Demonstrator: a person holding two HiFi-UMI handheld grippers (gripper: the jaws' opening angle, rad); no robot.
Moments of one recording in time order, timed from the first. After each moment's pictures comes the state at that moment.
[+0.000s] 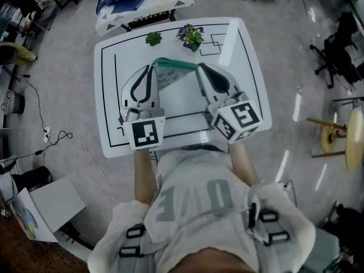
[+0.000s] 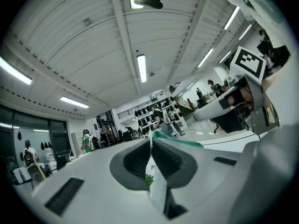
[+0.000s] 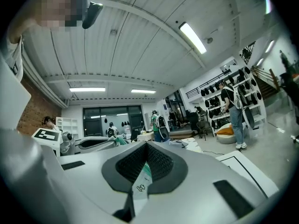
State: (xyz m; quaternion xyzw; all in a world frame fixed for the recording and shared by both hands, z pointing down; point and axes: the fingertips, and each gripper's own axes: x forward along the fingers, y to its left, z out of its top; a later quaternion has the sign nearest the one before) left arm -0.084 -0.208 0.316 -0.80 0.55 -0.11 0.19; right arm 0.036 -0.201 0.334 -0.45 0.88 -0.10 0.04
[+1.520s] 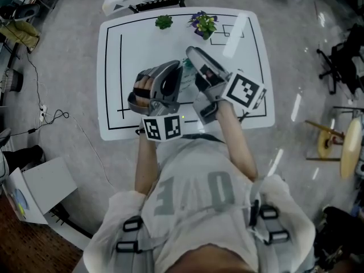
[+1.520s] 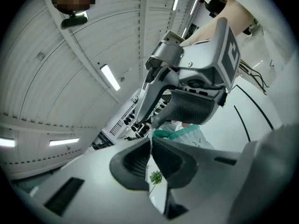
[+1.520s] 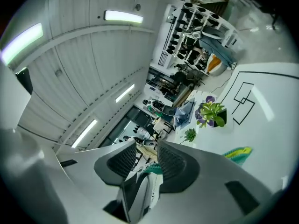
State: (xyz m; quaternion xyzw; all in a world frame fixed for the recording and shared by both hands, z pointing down) left arm -0.042 -0.188 0.375 -0.76 0.48 -0.26 0.36; right arm -0.015 -0.222 0.348 -0.32 0.81 -0.46 0.16
